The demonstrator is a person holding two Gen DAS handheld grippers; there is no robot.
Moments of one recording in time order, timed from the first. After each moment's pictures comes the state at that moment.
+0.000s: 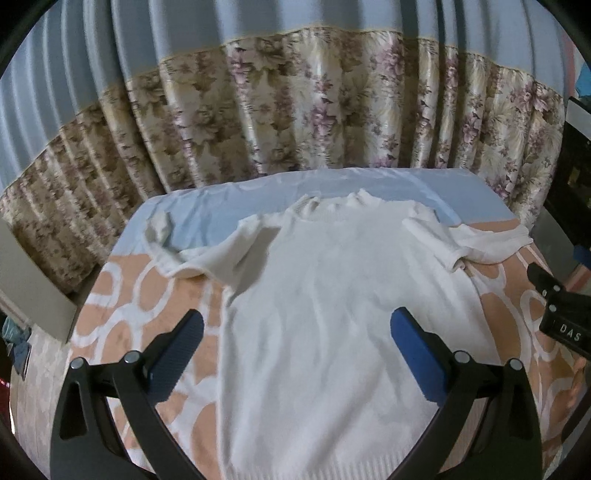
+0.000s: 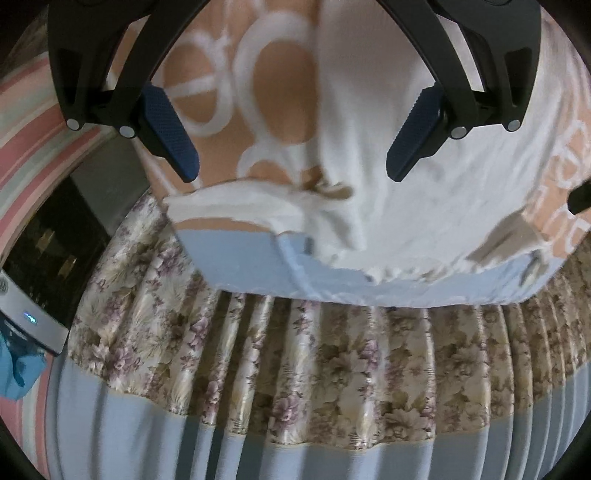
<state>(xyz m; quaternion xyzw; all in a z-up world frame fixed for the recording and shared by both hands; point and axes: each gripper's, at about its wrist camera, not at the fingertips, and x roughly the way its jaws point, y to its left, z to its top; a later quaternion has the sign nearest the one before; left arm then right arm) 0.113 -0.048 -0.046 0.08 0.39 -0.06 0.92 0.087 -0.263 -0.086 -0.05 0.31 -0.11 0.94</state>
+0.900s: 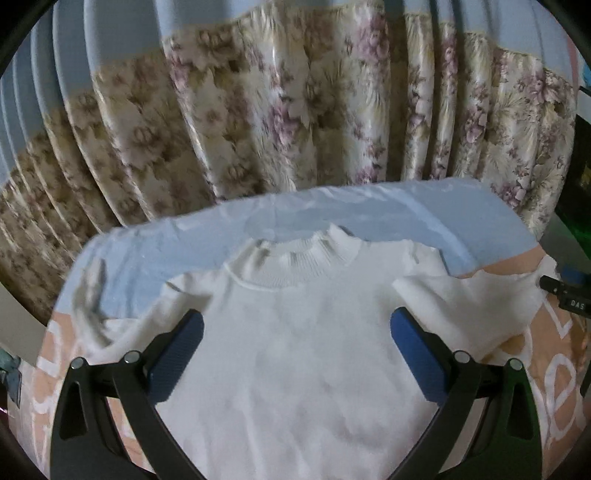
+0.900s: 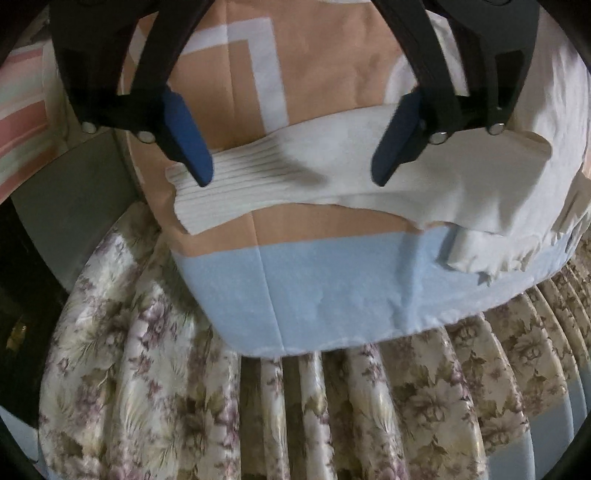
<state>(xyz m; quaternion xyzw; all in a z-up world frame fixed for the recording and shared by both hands) 0.263 -0.132 -0.099 0.10 0.39 -0.08 0.91 0.229 -0.486 -0.186 0.07 0.40 -0.06 0.91</state>
